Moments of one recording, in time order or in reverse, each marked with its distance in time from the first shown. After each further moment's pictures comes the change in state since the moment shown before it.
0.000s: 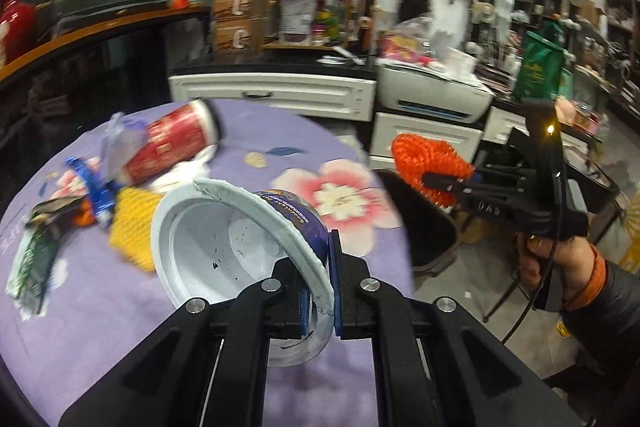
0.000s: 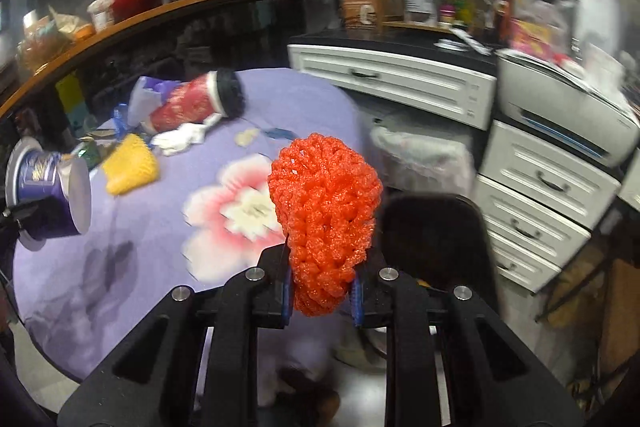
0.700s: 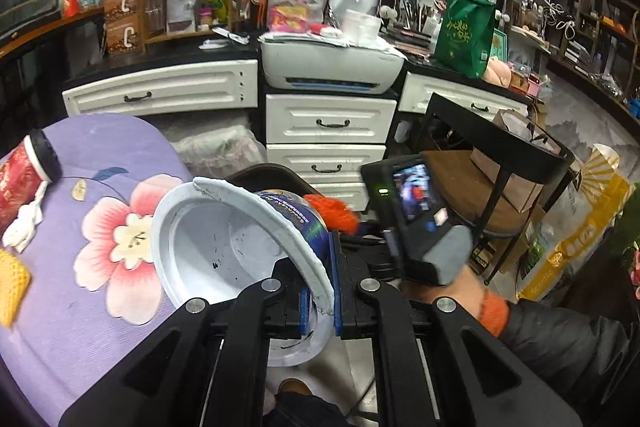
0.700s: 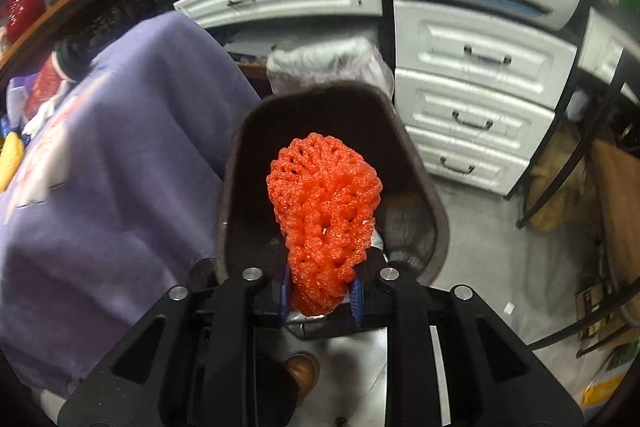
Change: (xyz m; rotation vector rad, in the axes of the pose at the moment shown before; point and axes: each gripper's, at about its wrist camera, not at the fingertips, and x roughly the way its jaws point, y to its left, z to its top) left arm 0.088 -0.130 0.018 0.118 0.076 -0.233; right arm 0.089 -0.136 -0.086 0.264 0.197 -0.159
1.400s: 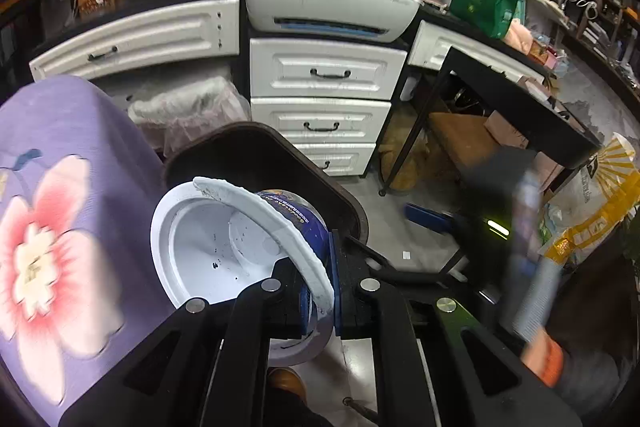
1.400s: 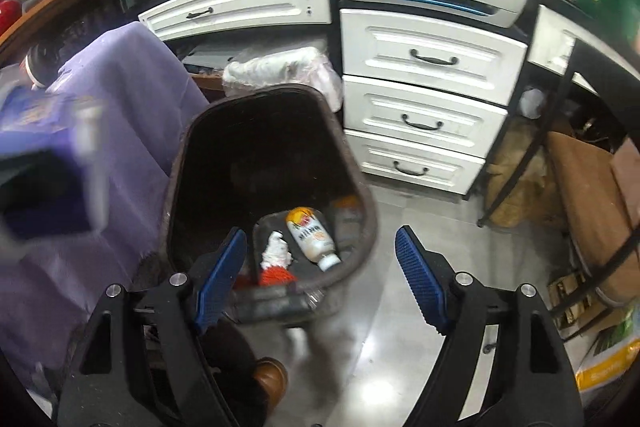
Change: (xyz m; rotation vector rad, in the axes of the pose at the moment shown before) left arm 0.116 0.003 0.008 -0.027 0.186 -0.028; right arm -0.029 -0.034 -0.026 0.026 -0.066 -0.155
